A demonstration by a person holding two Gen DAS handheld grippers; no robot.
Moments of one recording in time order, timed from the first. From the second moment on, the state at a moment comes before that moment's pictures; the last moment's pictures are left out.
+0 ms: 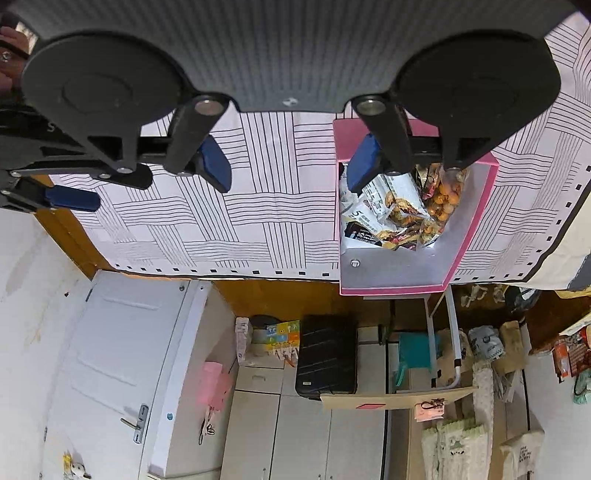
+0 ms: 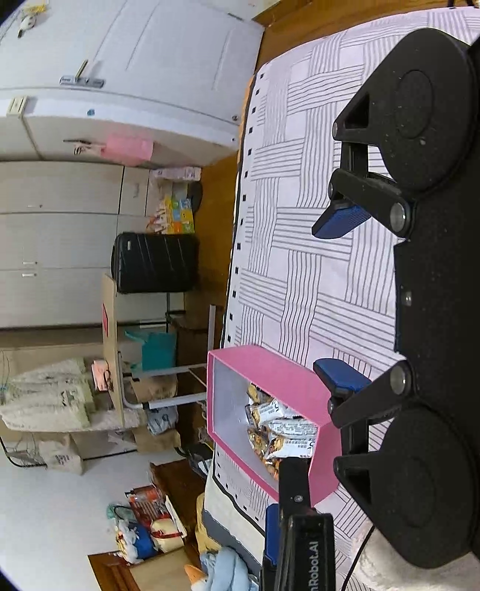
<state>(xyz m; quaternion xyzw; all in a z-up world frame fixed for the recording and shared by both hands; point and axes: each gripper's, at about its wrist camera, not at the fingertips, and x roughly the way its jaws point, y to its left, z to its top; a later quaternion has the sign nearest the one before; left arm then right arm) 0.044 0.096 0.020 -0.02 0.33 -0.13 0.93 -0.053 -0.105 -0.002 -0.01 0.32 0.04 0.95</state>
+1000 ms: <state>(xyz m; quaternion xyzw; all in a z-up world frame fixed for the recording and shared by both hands) 0.019 0.084 -0.001 0.00 0.37 -0.08 0.93 -0.092 -0.108 -0.005 0.00 0.34 -0.05 0.94</state>
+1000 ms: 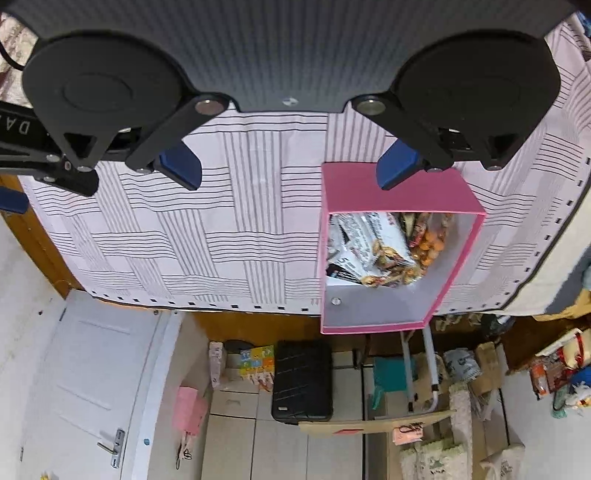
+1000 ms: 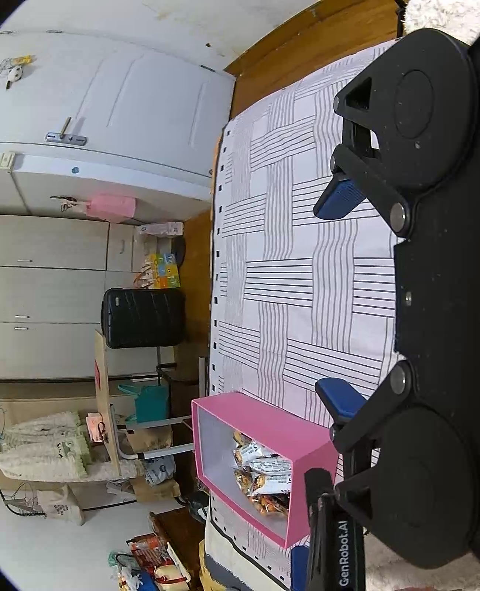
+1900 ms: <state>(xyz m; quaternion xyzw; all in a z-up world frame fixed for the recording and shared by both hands) 0.010 0.088 0.003 -0.02 0.36 -0.08 0.93 -0.090 -0.111 -0.009 0.00 0.35 -0.07 0.93</state>
